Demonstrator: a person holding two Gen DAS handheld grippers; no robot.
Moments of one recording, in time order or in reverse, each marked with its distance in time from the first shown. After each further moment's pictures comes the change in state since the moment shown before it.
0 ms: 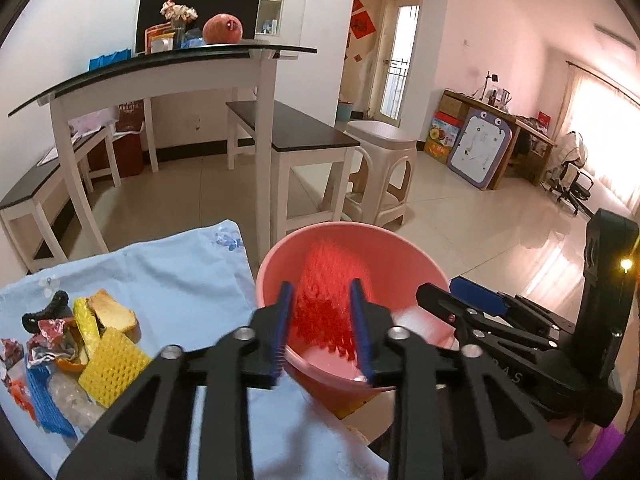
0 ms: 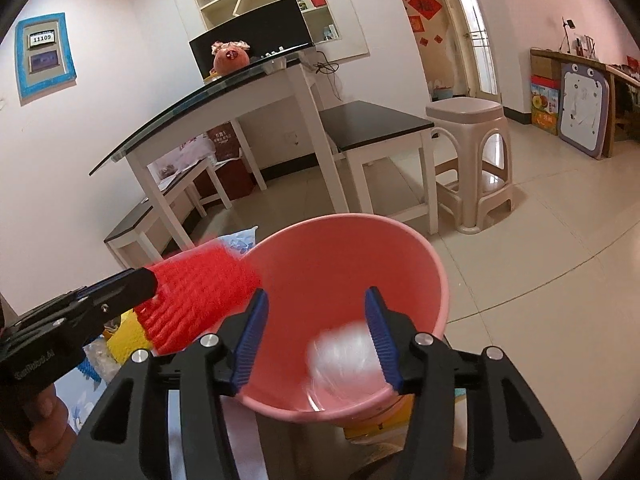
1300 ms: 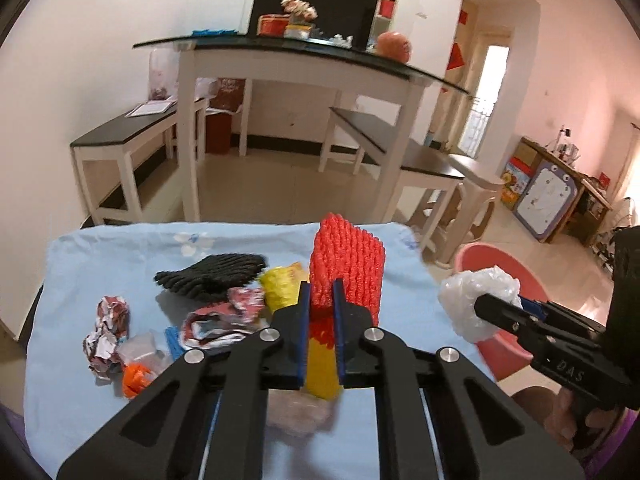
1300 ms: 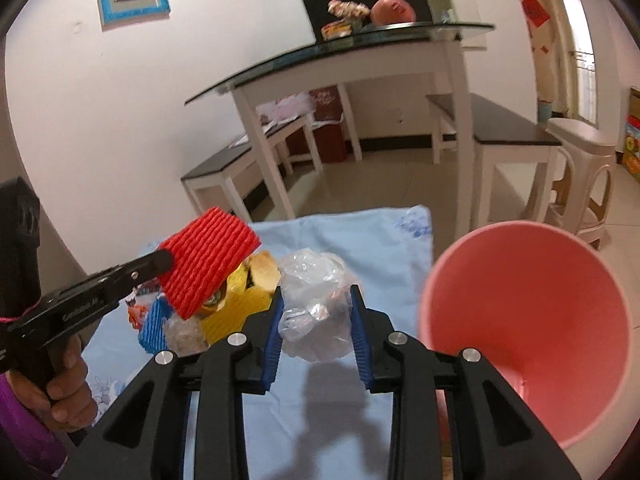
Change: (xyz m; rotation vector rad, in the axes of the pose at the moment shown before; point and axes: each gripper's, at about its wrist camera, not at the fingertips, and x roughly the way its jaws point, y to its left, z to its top) left arm -0.070 0.175 -0.037 -0.211 -0.066 0.190; right arm 0.049 0.154 -0.013 -0.223 0.095 0.254
